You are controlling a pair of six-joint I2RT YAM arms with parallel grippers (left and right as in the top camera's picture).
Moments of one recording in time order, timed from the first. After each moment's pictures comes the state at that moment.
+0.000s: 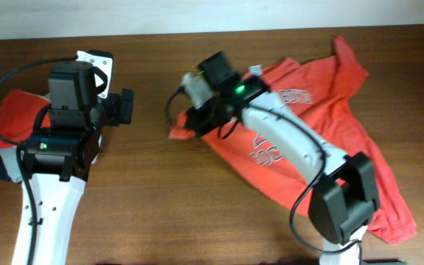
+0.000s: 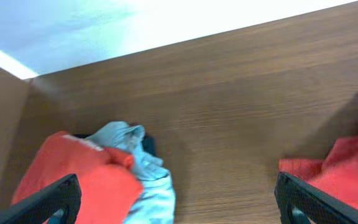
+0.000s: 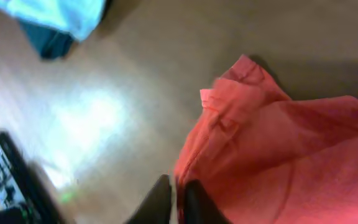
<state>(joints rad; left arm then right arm) -0.11 1.30 1.40 -0.78 -0.23 0.16 0.60 1.98 1.73 -0.86 -0.45 0.05</state>
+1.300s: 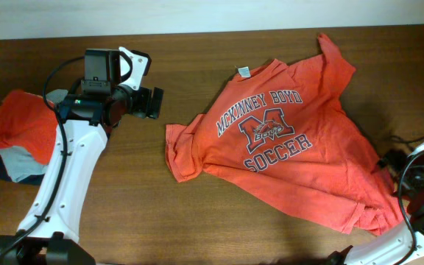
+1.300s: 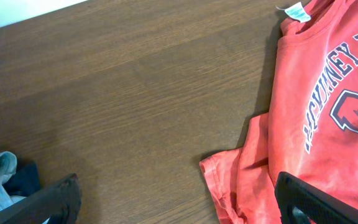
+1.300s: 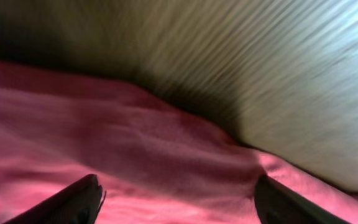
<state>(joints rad) -0.11 1.59 1.41 -0.70 0.12 0.19 -0.76 1.97 1.26 -1.06 -0.13 0.13</state>
